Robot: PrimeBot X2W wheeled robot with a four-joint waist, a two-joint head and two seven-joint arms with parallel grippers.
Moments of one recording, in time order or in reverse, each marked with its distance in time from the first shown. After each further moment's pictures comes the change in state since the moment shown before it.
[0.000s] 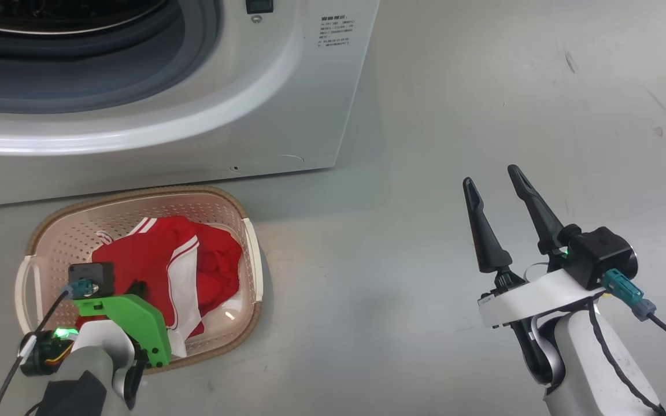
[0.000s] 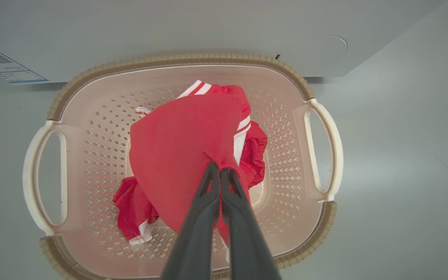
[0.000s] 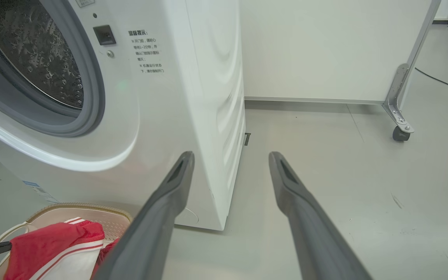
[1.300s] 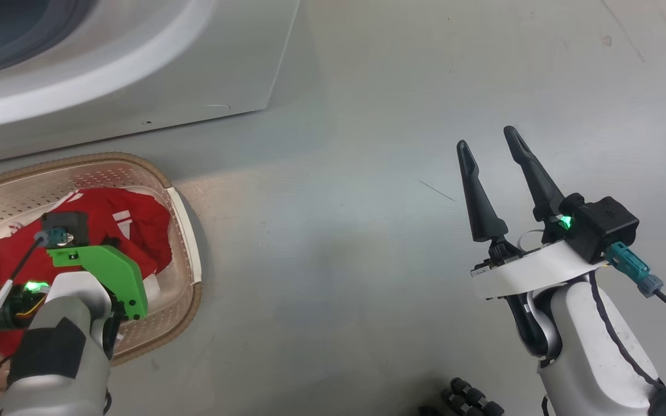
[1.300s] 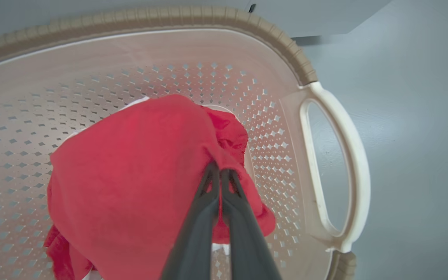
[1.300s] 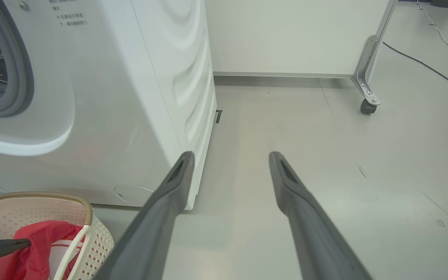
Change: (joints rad) left arm -0.207 0.046 -0.016 0.181 0.029 0.017 -0.004; right arm -0.084 0.000 0.030 -0.030 0.031 -0.016 0.000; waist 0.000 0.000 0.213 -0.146
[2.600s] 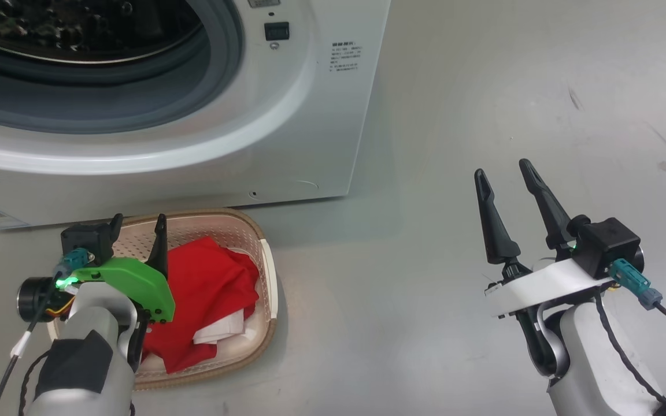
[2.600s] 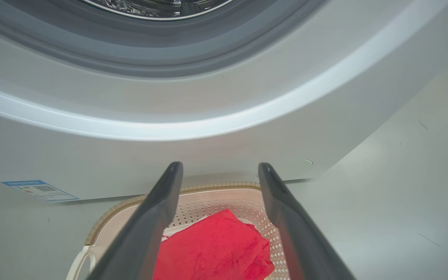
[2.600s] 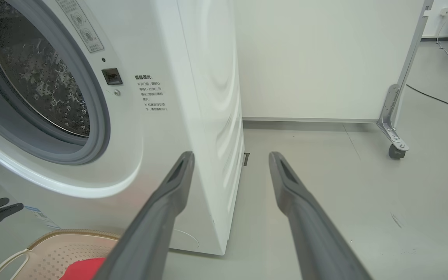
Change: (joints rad) left arm 0.044 -0.047 -0.031 -0.037 -0.003 -0.050 -0.285; right arm 0.040 -0.001 -0.051 0.077 -0.005 0.001 0.000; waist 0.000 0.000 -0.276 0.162
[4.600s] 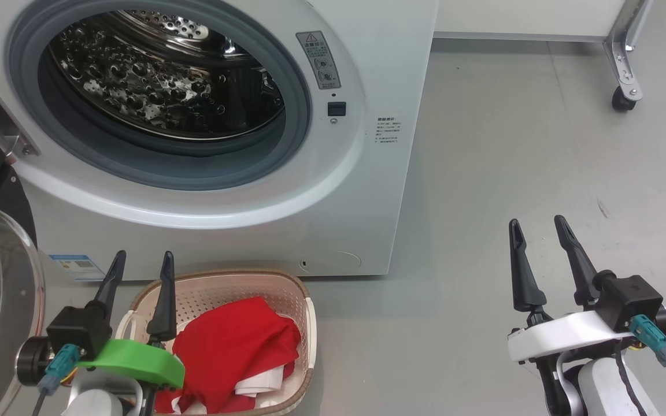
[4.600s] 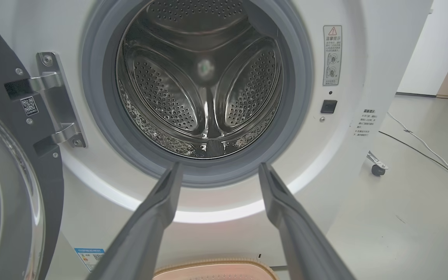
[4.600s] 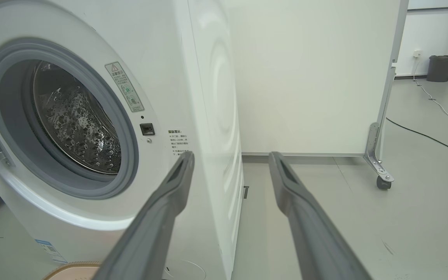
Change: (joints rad) left arm 0.466 -0.013 0.033 -0.706 -0.034 0.015 -0.001; right arm 0.194 0.001 -0.059 -0.081 -0.004 -0.002 0.000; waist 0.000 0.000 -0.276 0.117
